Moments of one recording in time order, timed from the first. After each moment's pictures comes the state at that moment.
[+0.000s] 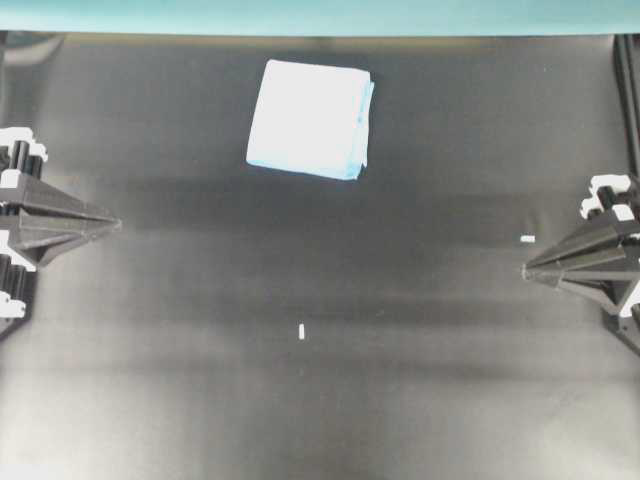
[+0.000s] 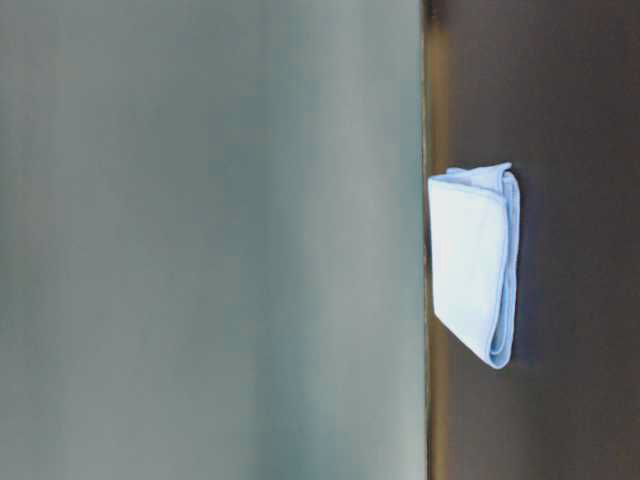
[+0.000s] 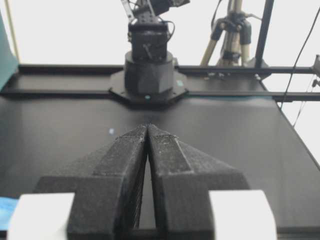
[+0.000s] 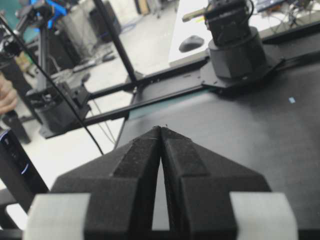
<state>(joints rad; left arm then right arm) 0.00 -0.96 1.17 0.00 -0.29 0.00 0.18 -0.97 1.18 0.00 -0.29 0.40</state>
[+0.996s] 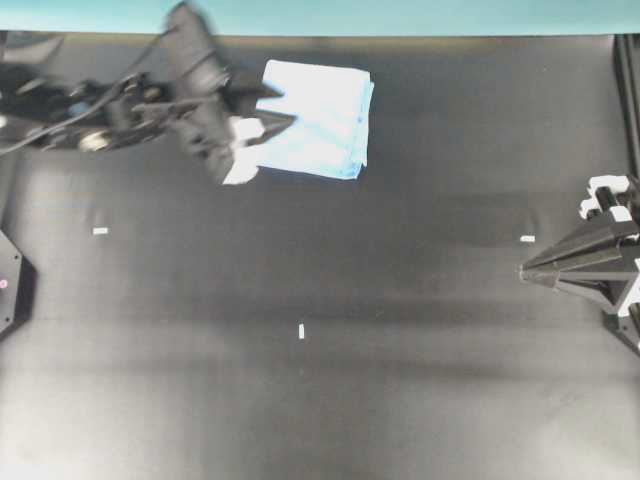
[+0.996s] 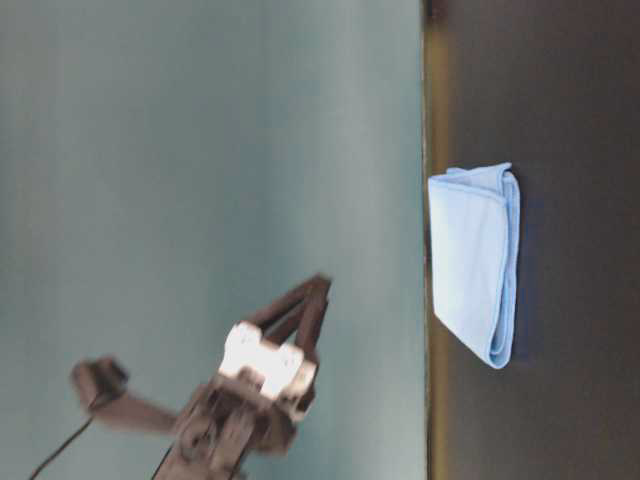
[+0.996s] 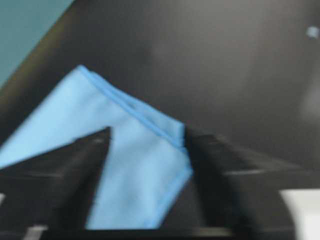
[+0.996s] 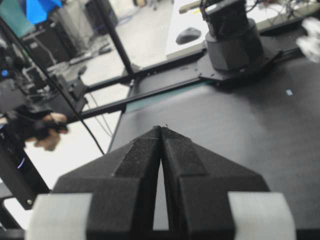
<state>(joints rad) 0.42 -0.01 0.66 0.04 -0.21 -0.10 0.18 -0.96 1.18 0.00 -0.26 0.40</state>
